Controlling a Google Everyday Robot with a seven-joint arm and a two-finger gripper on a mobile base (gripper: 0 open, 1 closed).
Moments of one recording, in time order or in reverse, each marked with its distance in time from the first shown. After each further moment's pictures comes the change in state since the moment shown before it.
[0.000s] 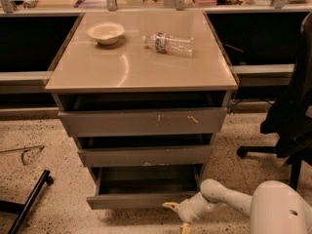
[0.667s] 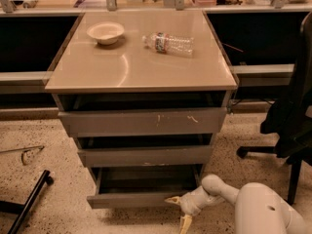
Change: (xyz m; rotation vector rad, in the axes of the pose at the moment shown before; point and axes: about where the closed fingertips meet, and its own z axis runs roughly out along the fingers) arm 0.037 -0.041 -0.007 0.021 -0.008 0.002
